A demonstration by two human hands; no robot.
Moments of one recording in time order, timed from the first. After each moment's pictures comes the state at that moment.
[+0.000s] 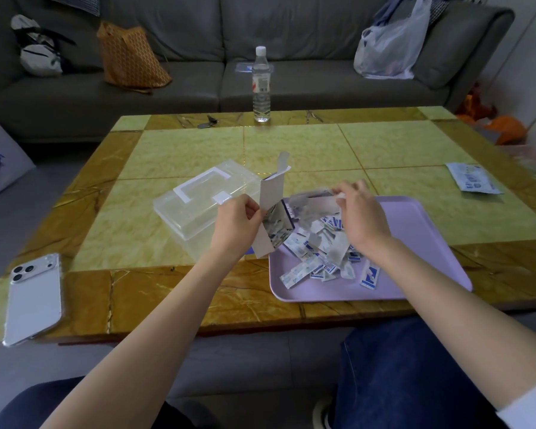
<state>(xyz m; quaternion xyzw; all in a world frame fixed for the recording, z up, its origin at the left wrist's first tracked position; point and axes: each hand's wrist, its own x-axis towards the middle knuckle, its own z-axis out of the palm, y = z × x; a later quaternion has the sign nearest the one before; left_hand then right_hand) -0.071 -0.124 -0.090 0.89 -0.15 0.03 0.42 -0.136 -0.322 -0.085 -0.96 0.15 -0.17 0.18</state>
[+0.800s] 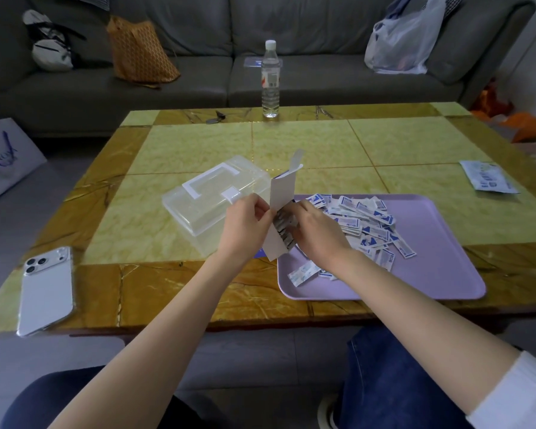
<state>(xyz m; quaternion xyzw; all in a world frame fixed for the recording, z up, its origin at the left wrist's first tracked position) -0.082 -0.120 -0.087 0.88 -0.16 0.03 0.44 -0.122 -0.259 -0.110 -0.98 0.00 -0.08 0.18</state>
